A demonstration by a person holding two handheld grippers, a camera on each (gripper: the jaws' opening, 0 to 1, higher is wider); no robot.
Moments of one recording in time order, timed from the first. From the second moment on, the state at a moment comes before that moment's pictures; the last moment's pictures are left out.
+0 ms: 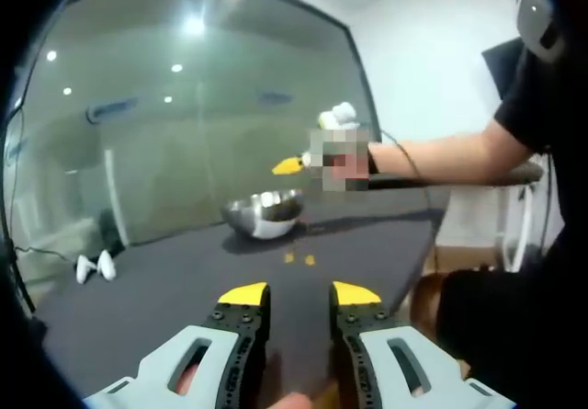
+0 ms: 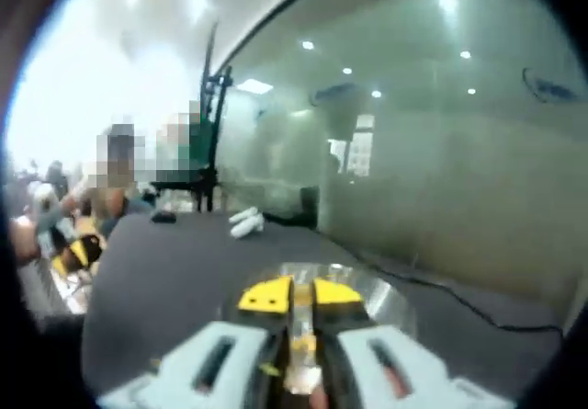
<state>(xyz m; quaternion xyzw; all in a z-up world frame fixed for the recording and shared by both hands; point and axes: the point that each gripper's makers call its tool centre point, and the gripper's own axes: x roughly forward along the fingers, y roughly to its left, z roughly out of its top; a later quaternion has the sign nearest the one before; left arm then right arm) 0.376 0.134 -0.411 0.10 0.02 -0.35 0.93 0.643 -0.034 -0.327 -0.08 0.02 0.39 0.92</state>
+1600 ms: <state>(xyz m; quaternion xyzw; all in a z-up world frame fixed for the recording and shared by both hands) 0.378 0.129 -0.413 0.10 0.02 -0.36 0.93 0.521 -0.068 -0.389 -0.09 0.02 0.46 0.88</state>
